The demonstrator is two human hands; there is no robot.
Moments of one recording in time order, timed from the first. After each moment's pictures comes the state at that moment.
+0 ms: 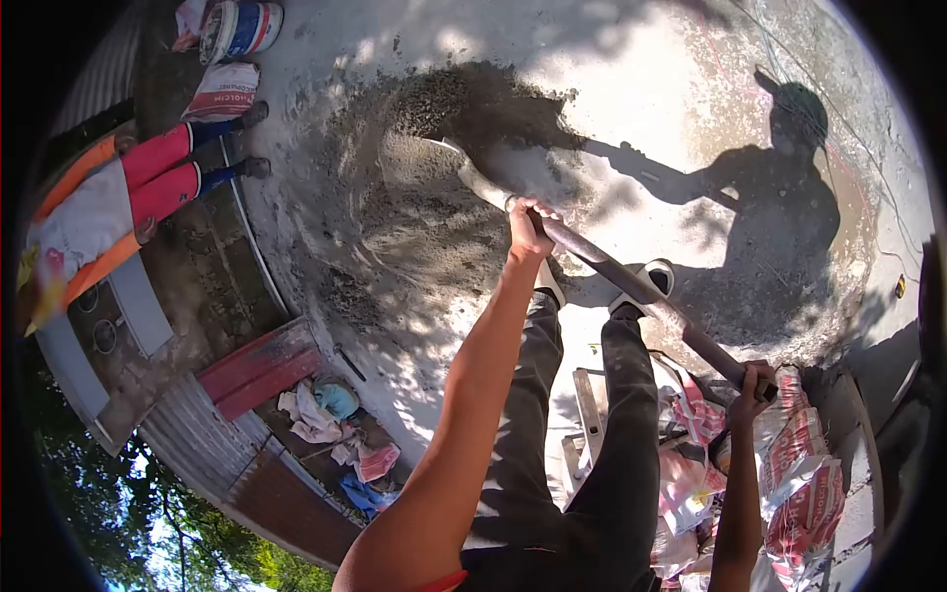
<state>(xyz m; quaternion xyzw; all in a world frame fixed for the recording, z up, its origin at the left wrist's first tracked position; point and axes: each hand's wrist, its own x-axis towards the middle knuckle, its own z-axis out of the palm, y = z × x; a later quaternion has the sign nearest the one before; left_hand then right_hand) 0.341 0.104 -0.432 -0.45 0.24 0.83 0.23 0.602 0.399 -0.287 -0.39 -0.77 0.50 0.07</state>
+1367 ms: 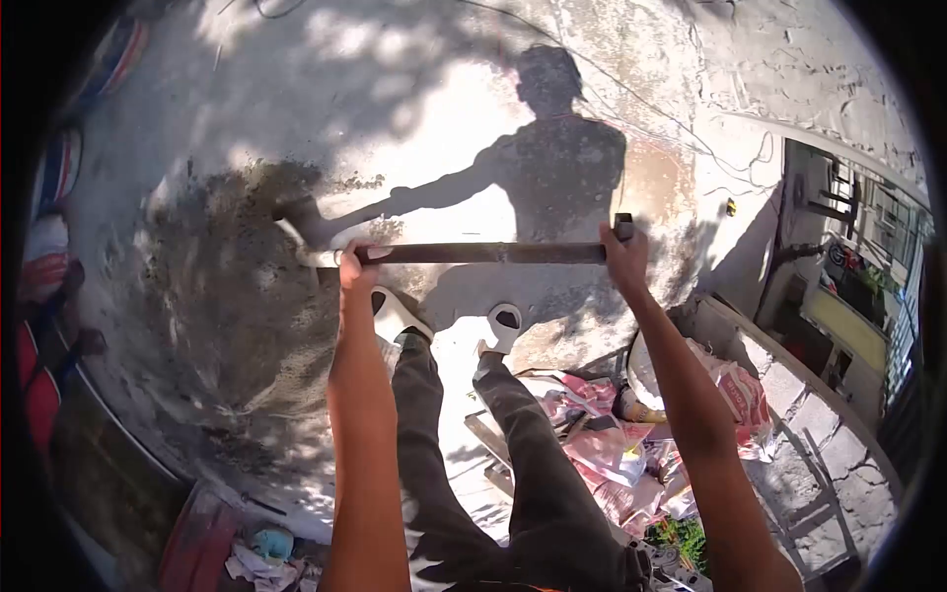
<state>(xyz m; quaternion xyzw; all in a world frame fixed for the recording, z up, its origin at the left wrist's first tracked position) 0.231 0.108 -0.561 -0.37 0.35 0.78 0.36 0.353 0.446 -0.314 -0.46 -0.82 0.33 -0.03</state>
